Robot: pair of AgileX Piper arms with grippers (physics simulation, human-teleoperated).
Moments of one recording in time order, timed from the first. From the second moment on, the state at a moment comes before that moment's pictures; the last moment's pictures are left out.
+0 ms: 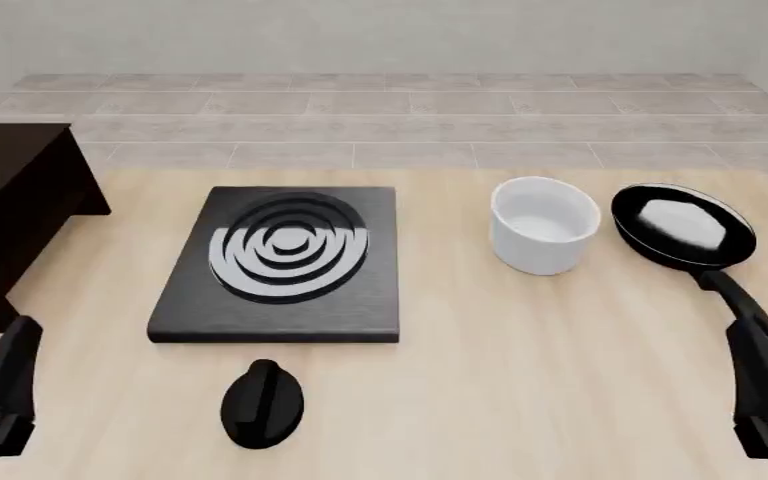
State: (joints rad) left arm 0.00 0.02 0.00 -0.02 0.00; right arm 0.00 0.00 0.00 0.00 0.00
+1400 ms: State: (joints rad) left arm -0.12 0.47 -0.51 0.01 -0.03; right arm 0.00 0.29 0.00 -0.29 -0.01
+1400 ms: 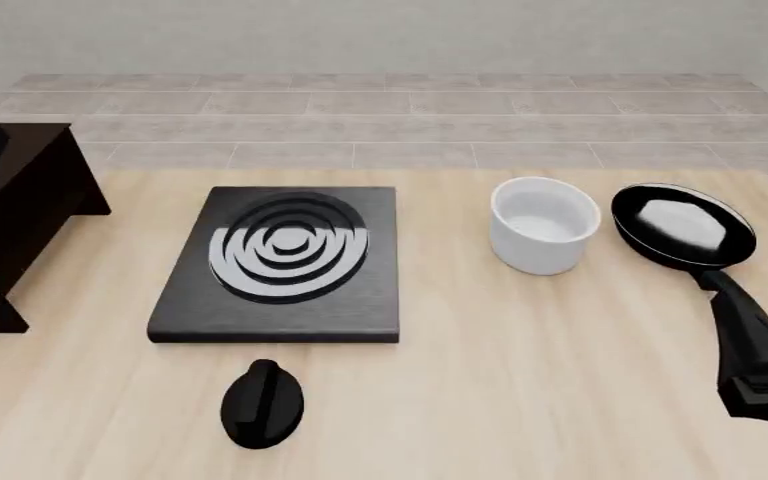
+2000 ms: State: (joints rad) left arm -0.28 0.80 -0.79 0.03 -0.04; right arm 0.00 0.30 0.00 -0.30 -0.01
